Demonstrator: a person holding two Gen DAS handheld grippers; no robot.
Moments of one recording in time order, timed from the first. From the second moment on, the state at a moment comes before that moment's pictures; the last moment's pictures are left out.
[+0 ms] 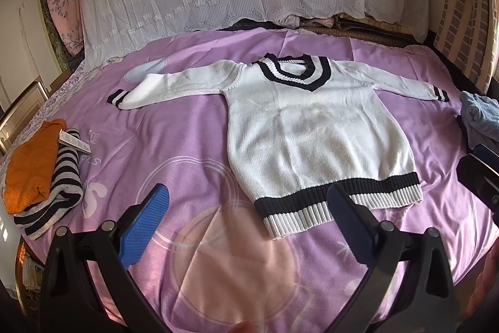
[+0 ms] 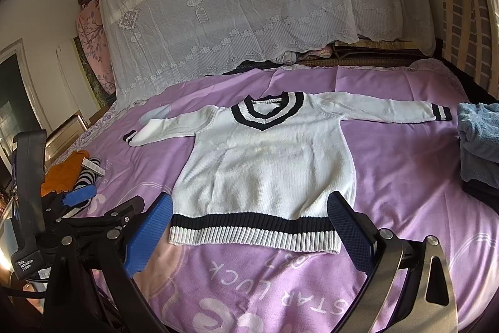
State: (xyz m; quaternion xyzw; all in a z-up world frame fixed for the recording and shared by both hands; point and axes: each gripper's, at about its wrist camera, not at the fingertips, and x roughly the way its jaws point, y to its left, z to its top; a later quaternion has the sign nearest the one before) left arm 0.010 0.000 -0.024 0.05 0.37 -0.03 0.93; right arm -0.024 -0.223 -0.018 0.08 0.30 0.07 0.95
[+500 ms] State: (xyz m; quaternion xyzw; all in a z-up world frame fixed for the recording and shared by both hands) left arm 0.017 0.000 -0.028 0.05 0.38 -0.03 0.92; right arm -0.026 -0.218 -0.025 0.08 0.30 0.07 0.95
